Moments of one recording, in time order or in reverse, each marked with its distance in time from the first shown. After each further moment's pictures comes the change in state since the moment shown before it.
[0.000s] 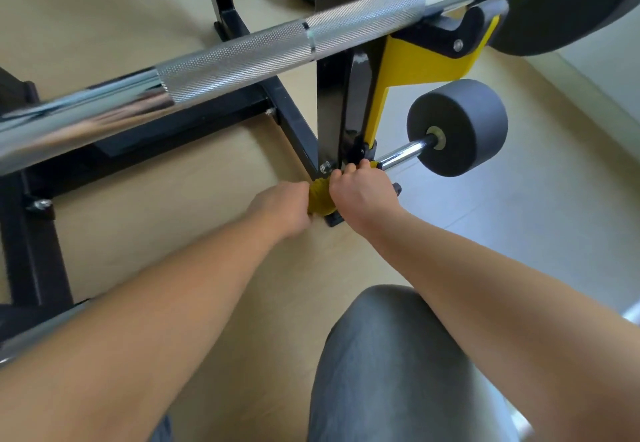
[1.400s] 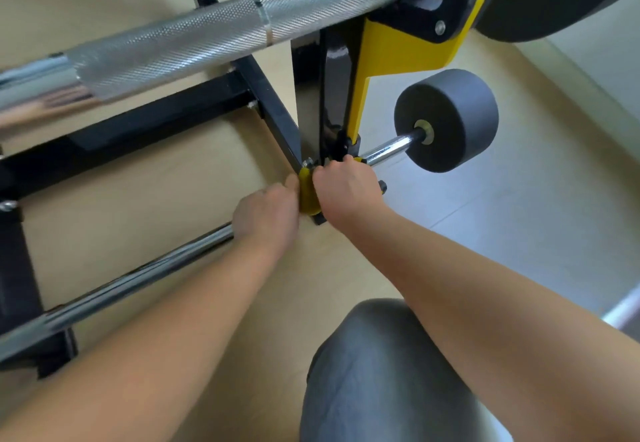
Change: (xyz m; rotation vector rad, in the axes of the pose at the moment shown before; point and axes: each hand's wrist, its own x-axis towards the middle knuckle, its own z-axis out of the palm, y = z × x) left_hand -0.008 0.023 0.021 0.193 0.245 -0.058; right_hand 0.004 0.008 0.003 0.174 0.104 0.023
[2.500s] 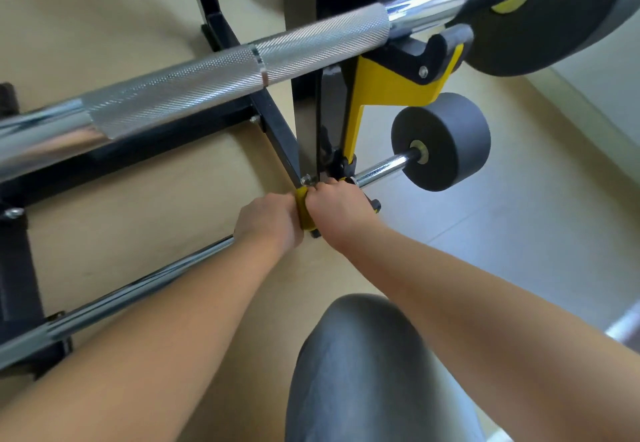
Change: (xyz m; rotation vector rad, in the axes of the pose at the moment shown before) left_hand 0.014 0.003 -0.012 -0.136 -0.048 -0.099; right_hand 0.002 0.006 -0.004 0.011 -0.067 -0.176
